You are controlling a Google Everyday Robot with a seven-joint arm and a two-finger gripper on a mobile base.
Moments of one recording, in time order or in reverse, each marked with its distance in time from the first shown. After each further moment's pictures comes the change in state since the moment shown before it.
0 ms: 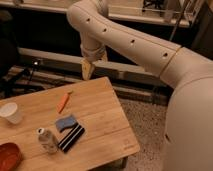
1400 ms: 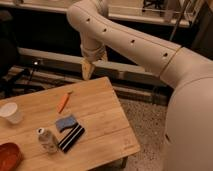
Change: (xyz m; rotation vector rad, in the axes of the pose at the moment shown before) arm 0.000 -0.001 0.000 0.006 -0.001 -0.006
